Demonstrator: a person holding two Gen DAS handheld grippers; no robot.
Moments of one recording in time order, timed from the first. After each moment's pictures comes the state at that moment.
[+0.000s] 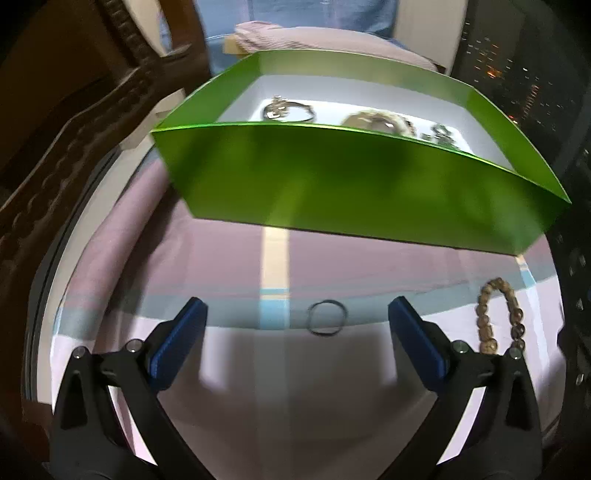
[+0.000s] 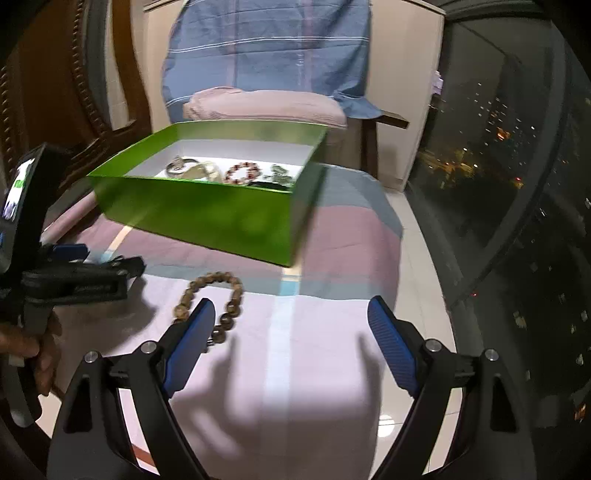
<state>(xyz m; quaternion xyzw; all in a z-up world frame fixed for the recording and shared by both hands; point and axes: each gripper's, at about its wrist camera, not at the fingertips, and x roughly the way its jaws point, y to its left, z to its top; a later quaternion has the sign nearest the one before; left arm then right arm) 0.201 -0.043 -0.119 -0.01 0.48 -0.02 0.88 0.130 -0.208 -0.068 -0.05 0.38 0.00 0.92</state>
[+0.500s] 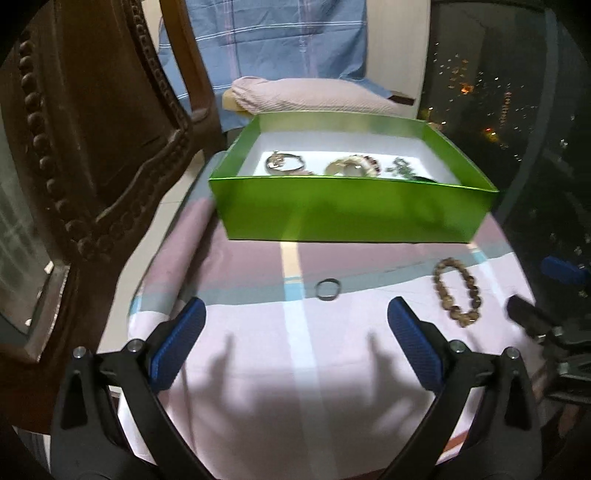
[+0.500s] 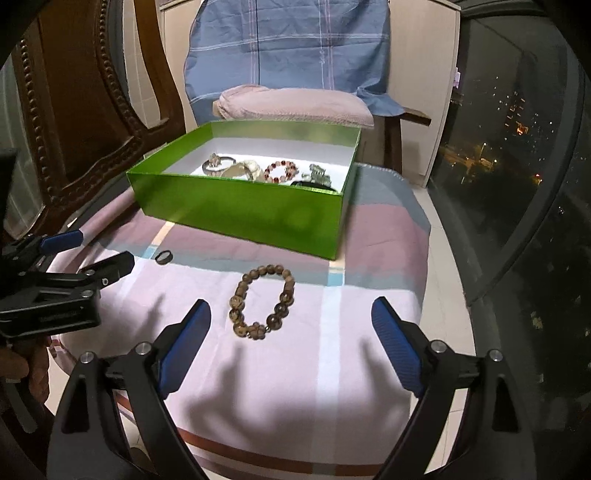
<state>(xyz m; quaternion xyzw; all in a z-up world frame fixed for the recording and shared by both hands) 0.134 -0.024 -0.070 0.02 0.39 -0.07 0.92 0.114 -0.189 -0.056 -0.03 0.40 0.03 0.92</state>
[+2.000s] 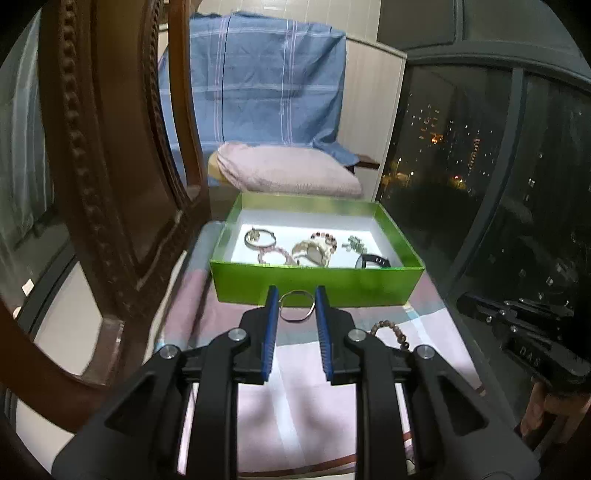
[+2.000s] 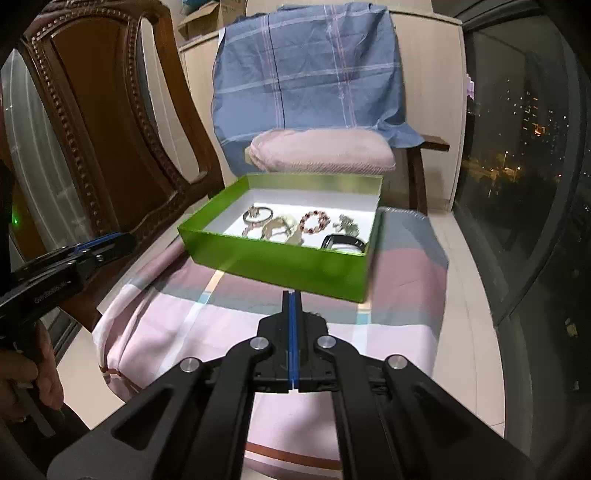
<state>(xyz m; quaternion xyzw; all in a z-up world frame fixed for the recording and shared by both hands) 0.089 -0.009 0.003 -0.03 0.28 -0.12 0.95 0.094 -0.198 0.000 0.02 0.33 0.09 0.94</state>
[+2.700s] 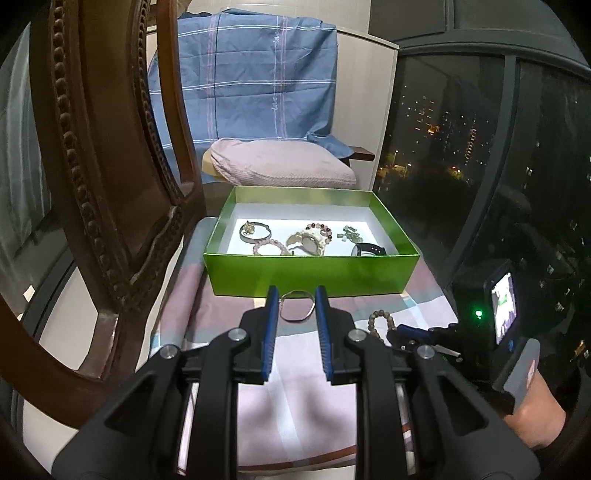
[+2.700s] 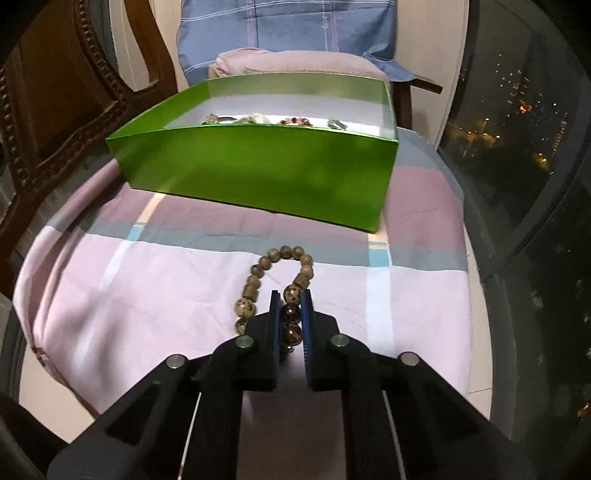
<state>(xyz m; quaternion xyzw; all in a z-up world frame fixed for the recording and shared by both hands) 0.091 -0.017 -0.004 -0.02 0.29 -0.13 0.95 0.146 -0.171 -0.093 -0.02 0.44 0.03 0.89</state>
